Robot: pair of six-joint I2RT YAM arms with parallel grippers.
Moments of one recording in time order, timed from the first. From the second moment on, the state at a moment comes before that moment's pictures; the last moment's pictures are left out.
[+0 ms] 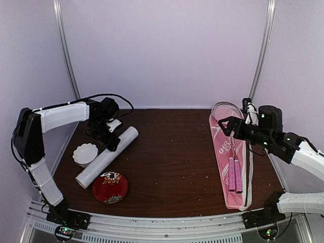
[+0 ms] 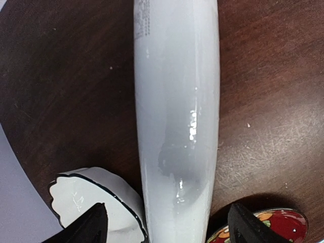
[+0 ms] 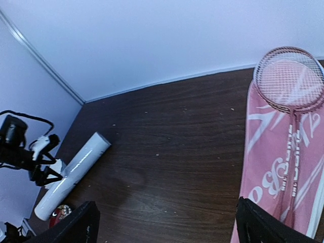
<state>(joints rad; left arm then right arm) -0.48 1.76 1.37 -0.97 -0.16 0.10 0.55 0.90 0.75 -0.19 0.06 0.52</state>
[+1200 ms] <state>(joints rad) -0.53 1.51 1.38 -0.91 -0.04 0.09 0.13 1.73 1.08 -0.40 0.07 0.52</state>
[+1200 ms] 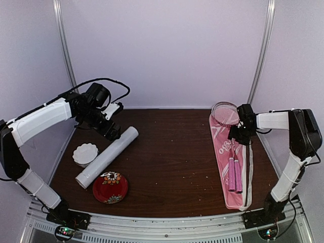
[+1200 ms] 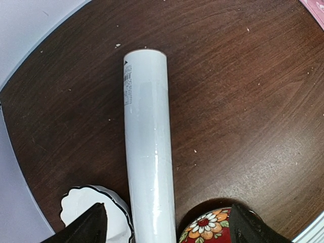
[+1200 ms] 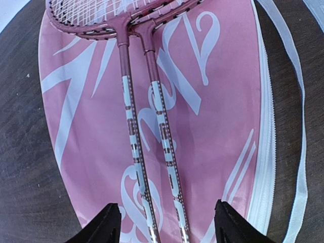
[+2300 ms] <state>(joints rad) -0.55 1.35 1.39 -0.90 -0.02 0.07 0.17 1.84 1.20 -0.65 -0.03 0.76</state>
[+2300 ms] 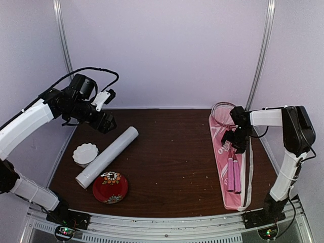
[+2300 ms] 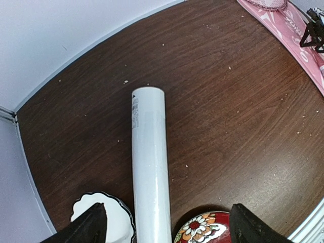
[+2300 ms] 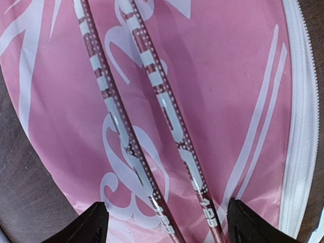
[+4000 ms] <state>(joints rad) -0.55 1.31 1.37 -0.86 0.07 0.02 0.65 2.03 1.33 -0.31 -0.20 0.77</state>
